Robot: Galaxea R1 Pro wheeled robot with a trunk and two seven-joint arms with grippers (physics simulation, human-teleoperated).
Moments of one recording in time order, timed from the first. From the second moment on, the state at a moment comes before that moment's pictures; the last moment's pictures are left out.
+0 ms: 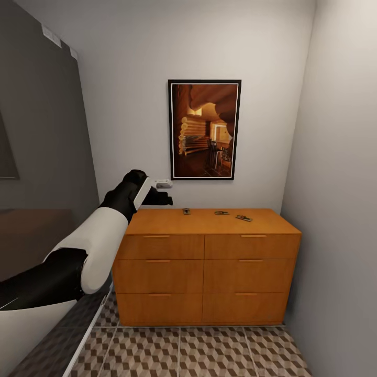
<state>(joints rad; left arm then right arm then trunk) -1.36 -0.17 0.01 -0.52 0.00 1.01 0.00 0.11 -0.07 0.13 -0.18 -0.25 -1.05 0.07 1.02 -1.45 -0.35</state>
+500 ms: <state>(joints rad) -1.36 -0.17 0.01 -0.52 0.00 1.01 0.00 0.13 -0.08 0.13 -0.18 -0.28 -1.05 0.09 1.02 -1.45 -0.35</state>
